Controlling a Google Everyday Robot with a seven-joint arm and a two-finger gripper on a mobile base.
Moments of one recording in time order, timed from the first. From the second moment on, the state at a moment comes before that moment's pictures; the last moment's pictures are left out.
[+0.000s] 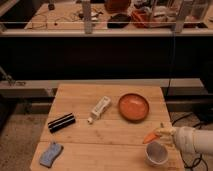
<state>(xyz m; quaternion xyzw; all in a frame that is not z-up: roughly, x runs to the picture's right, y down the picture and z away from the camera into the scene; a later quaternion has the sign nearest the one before) 0.241 0.202 0.617 -0.02 -0.33 -0.12 0.94</state>
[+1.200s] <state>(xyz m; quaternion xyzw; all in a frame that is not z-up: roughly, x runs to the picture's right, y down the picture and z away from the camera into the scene) 0.231 0.208 0.610 -0.02 -0.36 -0.13 0.92</state>
